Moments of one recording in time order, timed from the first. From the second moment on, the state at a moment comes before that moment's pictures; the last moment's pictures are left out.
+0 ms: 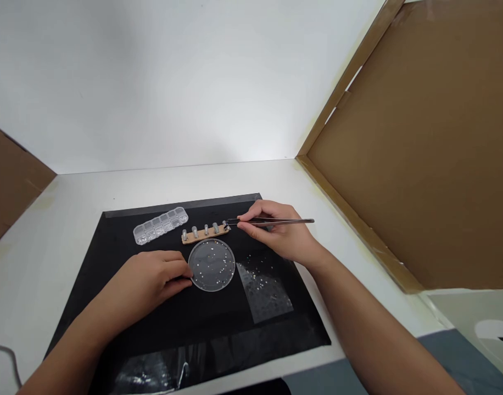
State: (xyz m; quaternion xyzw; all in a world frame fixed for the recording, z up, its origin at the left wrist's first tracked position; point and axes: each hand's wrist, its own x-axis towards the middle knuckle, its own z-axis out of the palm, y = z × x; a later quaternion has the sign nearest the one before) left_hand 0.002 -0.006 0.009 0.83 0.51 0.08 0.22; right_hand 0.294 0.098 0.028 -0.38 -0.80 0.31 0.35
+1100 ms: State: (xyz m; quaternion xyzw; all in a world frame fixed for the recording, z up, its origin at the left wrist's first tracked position) left_hand 0.002 -0.005 0.008 0.83 0.50 0.09 0.22; right_hand 0.294 0.099 0.025 -0.31 -0.83 0.29 0.36
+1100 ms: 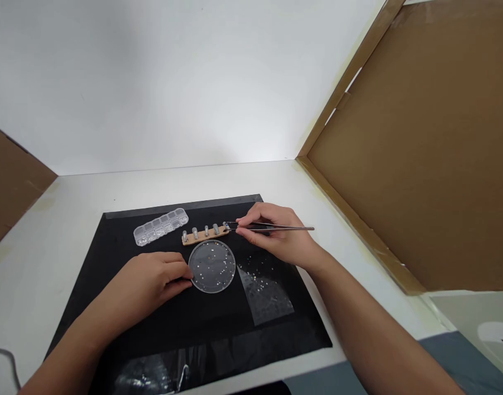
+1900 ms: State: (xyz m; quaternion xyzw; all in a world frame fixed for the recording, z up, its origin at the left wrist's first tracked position) left_hand 0.003 -0.006 0.009 0.84 0.50 0.08 0.21; right_hand 0.295 0.097 0.027 -0.31 -0.84 0.28 0.35
